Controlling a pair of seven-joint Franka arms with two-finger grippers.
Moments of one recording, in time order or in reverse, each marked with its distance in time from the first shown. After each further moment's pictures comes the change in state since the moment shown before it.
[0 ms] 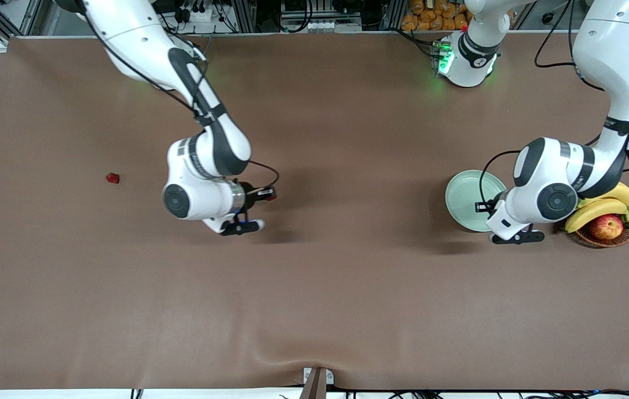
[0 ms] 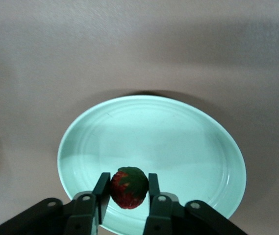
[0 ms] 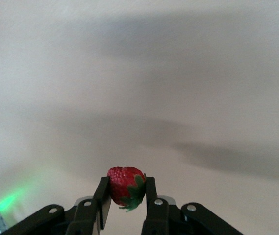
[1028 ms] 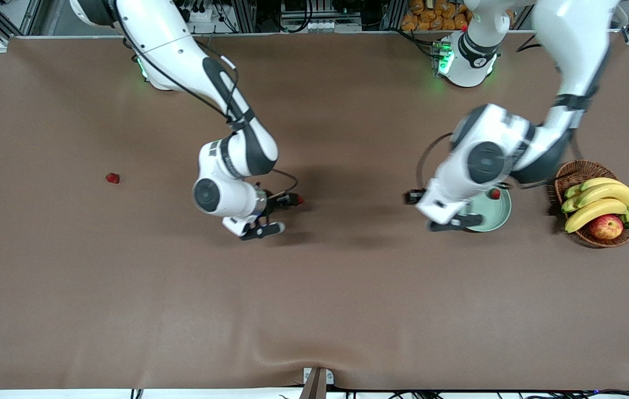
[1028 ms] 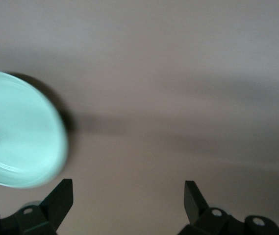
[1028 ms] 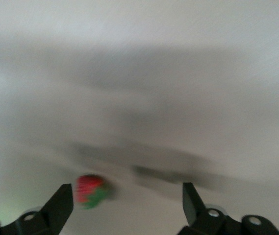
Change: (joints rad) left arm -0.242 -0.002 -0.197 0.196 -0.096 -0.065 -0.457; right arm 0.064 0.073 -0.091 0.047 -0.023 0.152 -0.095
